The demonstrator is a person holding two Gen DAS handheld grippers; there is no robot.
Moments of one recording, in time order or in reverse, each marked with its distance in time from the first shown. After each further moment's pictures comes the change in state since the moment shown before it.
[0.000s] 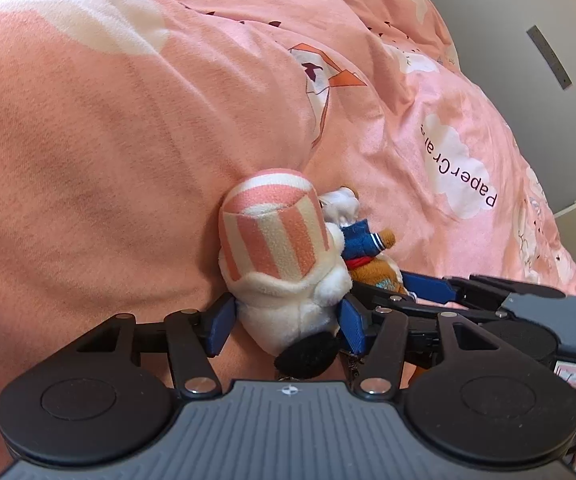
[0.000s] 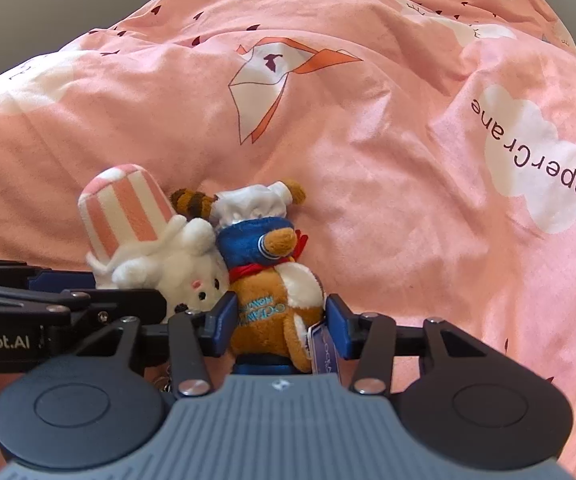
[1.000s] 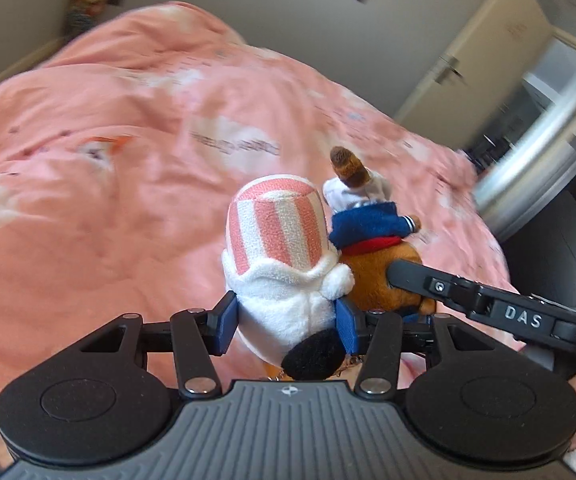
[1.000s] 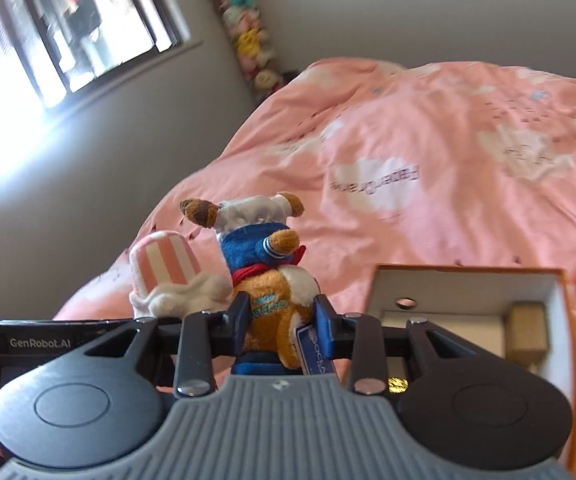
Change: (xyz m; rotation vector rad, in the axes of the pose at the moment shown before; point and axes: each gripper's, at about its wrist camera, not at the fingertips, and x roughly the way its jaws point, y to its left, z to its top) left arm -0.150 -0.106 -0.056 0.580 0.053 -0.319; right arm -0.255 0.019 -0.162 0.614 -0.516 -0.049
